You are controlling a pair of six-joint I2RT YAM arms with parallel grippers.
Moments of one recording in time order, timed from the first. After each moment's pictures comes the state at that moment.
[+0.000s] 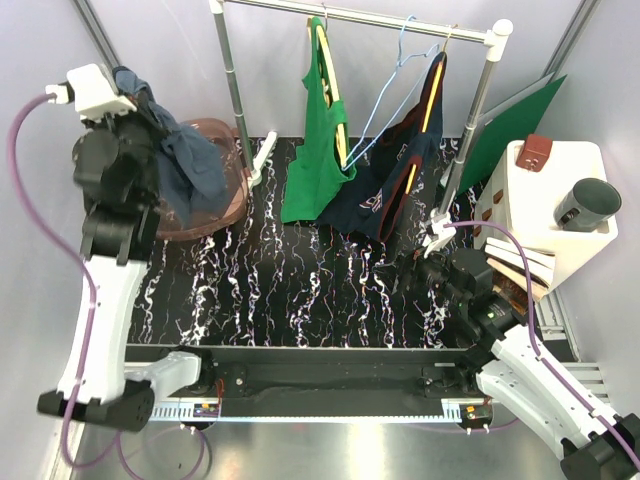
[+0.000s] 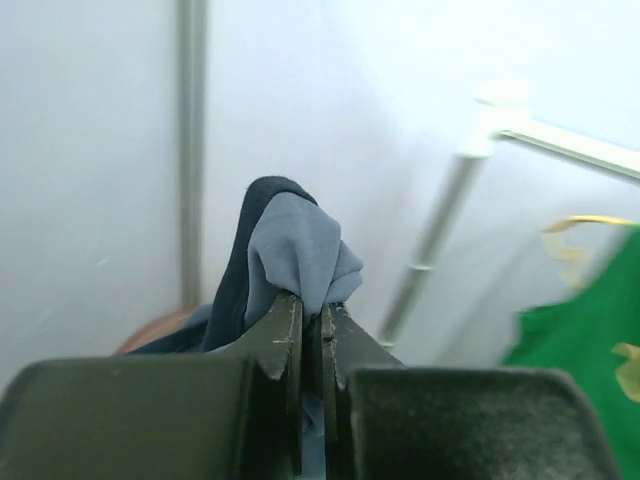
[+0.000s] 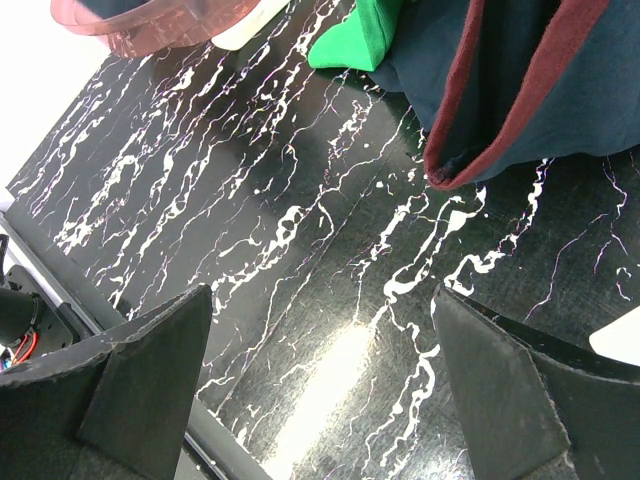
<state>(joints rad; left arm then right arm) -0.13 1.14 1.56 -0.16 -0.39 -0.10 0.51 0.64 0.47 -0.07 -0.23 0.35</state>
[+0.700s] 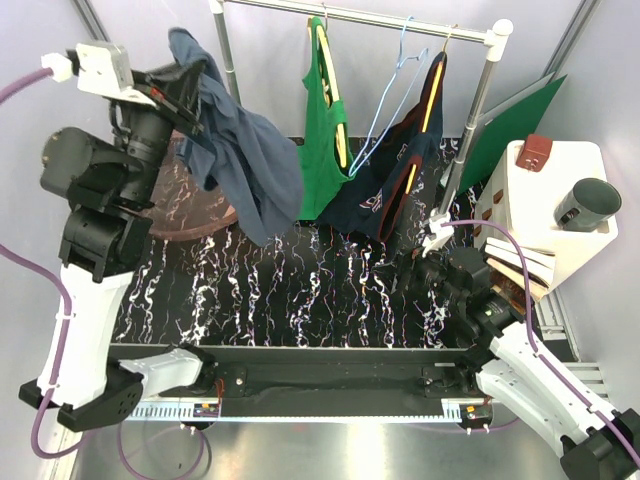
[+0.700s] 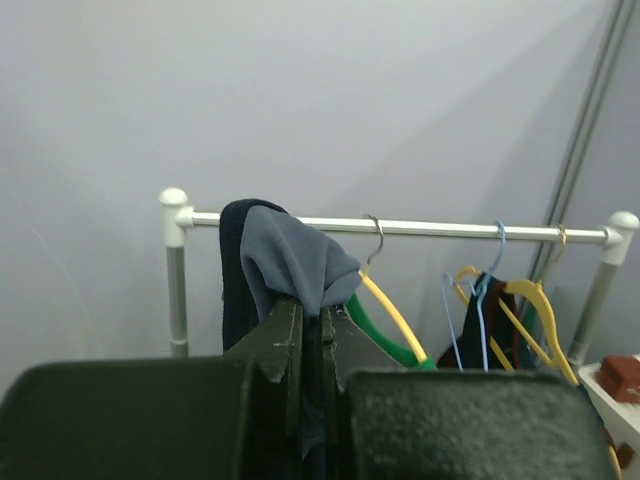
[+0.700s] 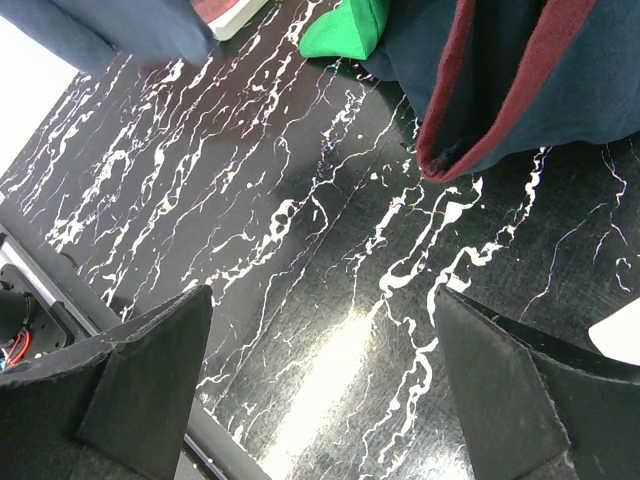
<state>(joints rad) -0.43 1.17 1.87 -0.24 -0.08 -0.05 0.51 0.67 0.47 -0.07 -0.22 0.35</state>
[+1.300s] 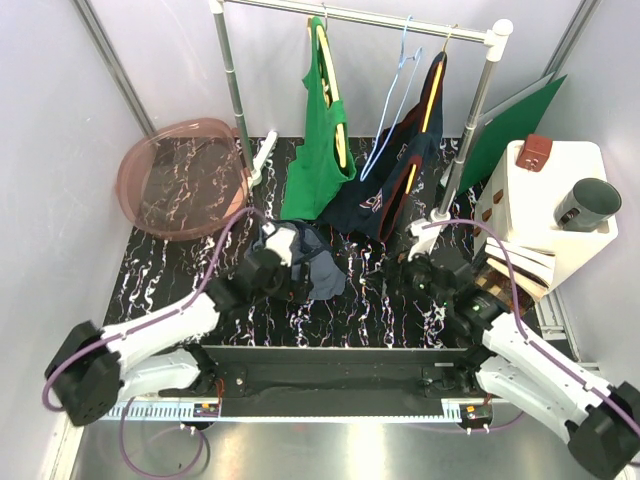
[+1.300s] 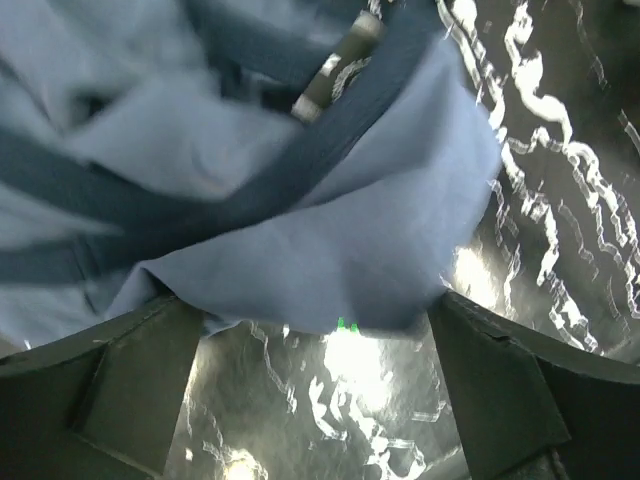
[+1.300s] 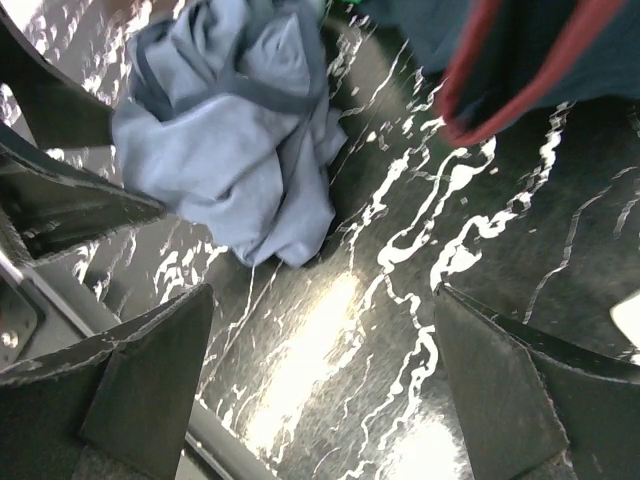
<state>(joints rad) -0.79 1.09 0.56 -0.12 -0.14 -0.38 0.59 0.77 0.47 -0.07 -0.14 0.34</state>
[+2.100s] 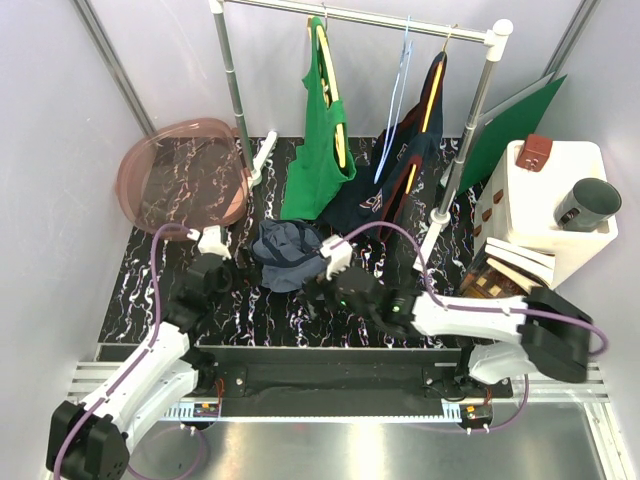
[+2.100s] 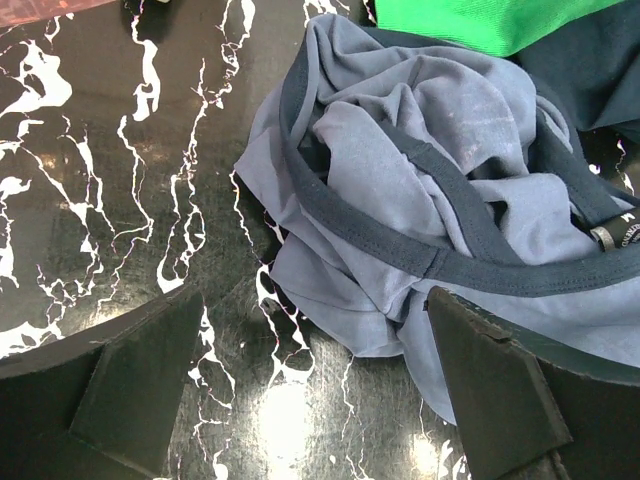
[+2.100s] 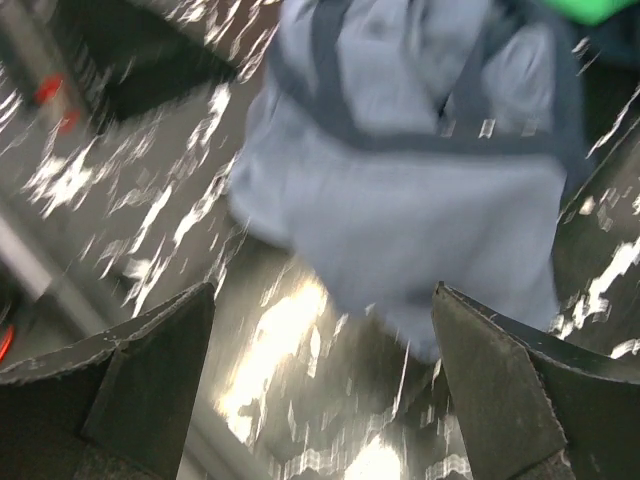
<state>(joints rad) -0.37 0.71 0.34 -0.13 -0.16 -0.45 1.17 1.33 0.68 0.22 0.29 0.41</state>
